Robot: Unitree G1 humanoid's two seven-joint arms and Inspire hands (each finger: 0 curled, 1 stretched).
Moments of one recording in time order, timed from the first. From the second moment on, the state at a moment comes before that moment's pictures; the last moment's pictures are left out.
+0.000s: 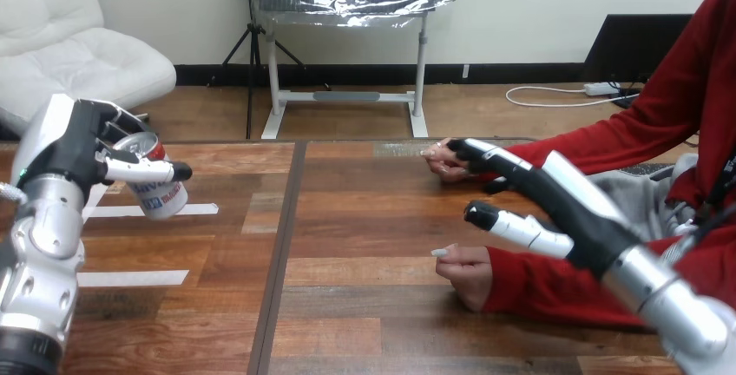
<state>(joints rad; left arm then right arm) -0.49 0.57 -0.04 0.57 0.32 0.16 0.02 -0.28 -0.45 0.00 0.53 -0.31 -0.57 0.32</state>
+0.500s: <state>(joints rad) -0.47 0.57 -0.04 0.51 0.32 0.19 0.01 -0.45 -0.56 0.06 0.77 -0.46 -0.63 0.24</state>
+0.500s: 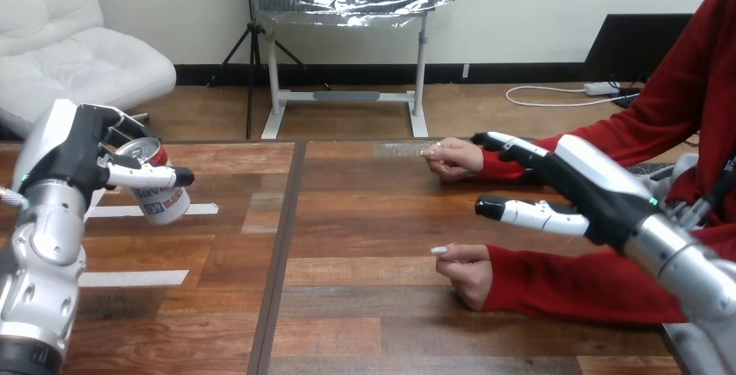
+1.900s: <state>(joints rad) -0.46 0.56 -0.03 0.44 0.32 0.20 0.01 -0.76 -0.60 0.21 1.19 -0.51 -0.39 0.48</state>
